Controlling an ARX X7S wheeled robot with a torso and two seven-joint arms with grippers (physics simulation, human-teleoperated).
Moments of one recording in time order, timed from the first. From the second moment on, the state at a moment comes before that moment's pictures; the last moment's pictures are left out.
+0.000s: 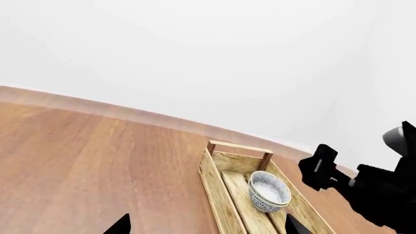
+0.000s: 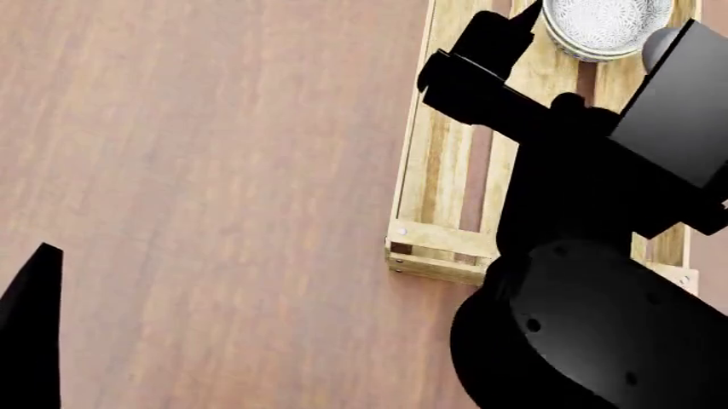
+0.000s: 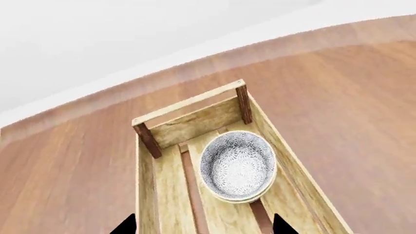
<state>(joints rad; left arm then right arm) -0.14 -0.77 0.21 0.85 -0.84 -0.02 -0.28 1.84 0.72 -2.11 -0.31 1.52 -0.88 1.42</state>
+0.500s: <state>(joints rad) -0.15 -0.74 0.25 0.82 -0.80 -0.04 -0.26 1.47 0.76 -1.76 -0.41 0.94 -0.29 1.57</state>
